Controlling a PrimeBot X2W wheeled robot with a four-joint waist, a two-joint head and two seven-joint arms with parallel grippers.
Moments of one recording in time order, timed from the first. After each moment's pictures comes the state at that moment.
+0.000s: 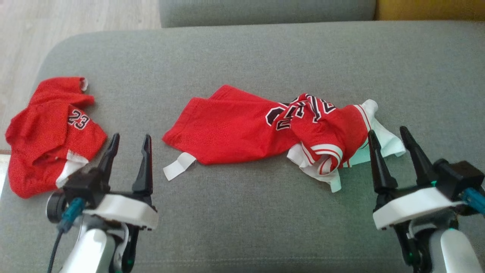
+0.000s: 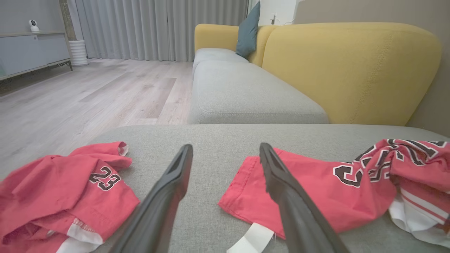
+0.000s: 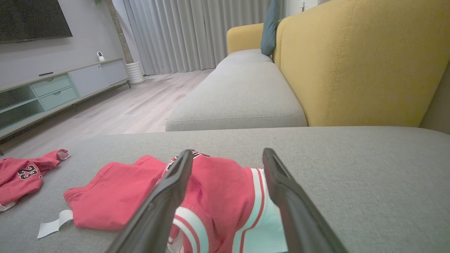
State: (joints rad) left arm -0.13 0.25 -0.34 0.14 -0.36 0.12 -0.25; right arm -0.01 -0.05 0.03 -0.08 0.17 0.13 0.08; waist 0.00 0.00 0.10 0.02
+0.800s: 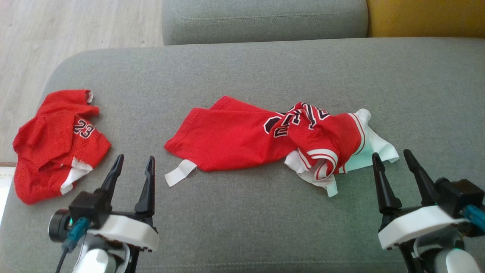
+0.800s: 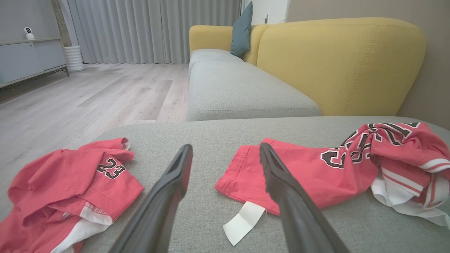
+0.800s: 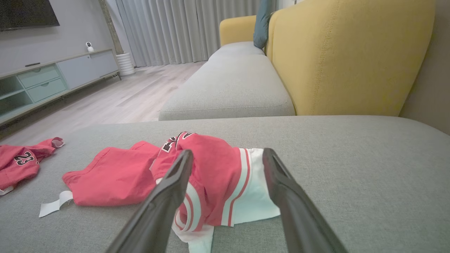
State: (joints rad) left arm -0.03 0.26 -0.34 0.11 -0.33 0.12 -0.25; right arm 0.10 -0.04 0.00 -0.12 0.15 0.13 0.12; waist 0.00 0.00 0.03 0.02
